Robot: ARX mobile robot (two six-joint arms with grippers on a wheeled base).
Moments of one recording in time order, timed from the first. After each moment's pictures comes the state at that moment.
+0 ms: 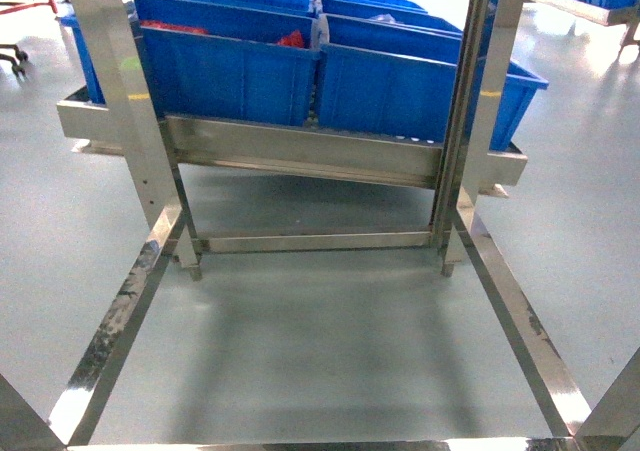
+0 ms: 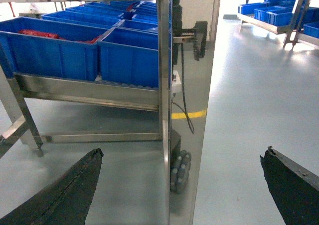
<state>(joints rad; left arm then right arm) 0.00 0.01 0.01 0.00 0.00 0.00 0.00 0.00 0.01 0.00 0.00 0.00</state>
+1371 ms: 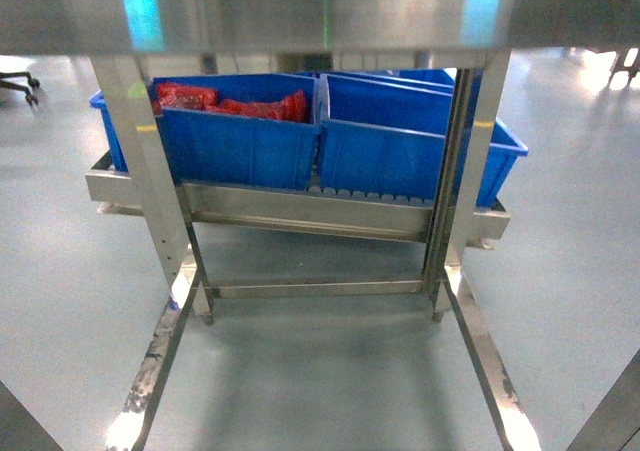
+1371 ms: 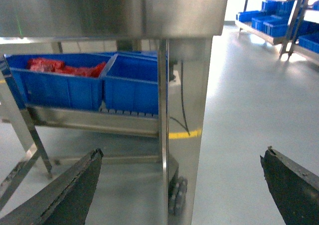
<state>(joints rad) 0.00 0.01 0.01 0.00 0.00 0.00 0.00 0.00 0.01 0.00 0.00 0.00</state>
